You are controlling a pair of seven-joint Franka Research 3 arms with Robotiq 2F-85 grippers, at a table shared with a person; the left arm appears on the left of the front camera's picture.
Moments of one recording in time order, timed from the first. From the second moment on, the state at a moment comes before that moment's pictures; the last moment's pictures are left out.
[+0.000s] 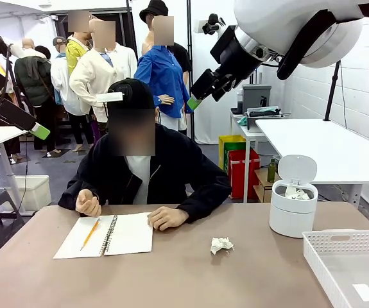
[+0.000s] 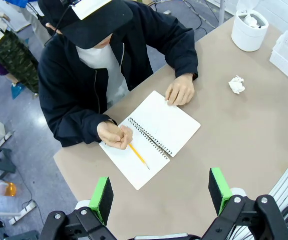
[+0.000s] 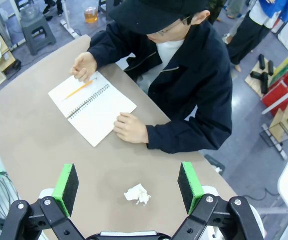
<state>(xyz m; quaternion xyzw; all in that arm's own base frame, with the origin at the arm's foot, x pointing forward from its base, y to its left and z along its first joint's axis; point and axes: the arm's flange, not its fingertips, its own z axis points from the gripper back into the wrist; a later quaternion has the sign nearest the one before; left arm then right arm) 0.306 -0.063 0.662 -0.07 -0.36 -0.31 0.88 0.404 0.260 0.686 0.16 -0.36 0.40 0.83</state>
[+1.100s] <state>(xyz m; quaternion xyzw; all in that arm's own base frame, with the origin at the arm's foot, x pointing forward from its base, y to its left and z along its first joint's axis) 0.306 -0.063 0.662 -0.07 -0.36 -0.31 0.88 0.428 0.302 0.580 0.10 -0.14 0.43 0.89</state>
